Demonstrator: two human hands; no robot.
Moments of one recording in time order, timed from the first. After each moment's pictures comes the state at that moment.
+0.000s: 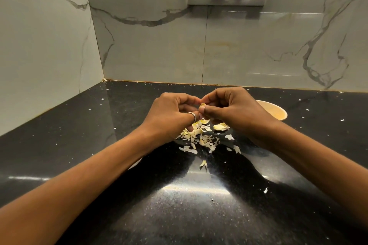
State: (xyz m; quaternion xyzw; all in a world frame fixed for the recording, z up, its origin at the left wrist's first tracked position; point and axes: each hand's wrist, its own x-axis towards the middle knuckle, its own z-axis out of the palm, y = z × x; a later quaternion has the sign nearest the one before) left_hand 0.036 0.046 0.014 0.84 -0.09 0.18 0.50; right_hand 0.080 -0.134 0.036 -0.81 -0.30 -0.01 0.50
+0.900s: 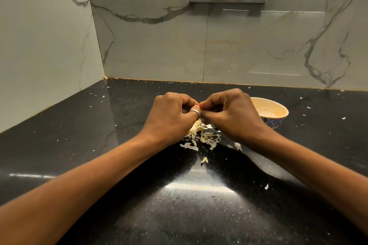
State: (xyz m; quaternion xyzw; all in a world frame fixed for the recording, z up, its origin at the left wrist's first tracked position) left_hand 0.027 0.036 0.010 0.87 -0.08 0.30 0.39; right_hand 0.078 -0.124 0.018 -0.83 -0.34 -0.17 0.41
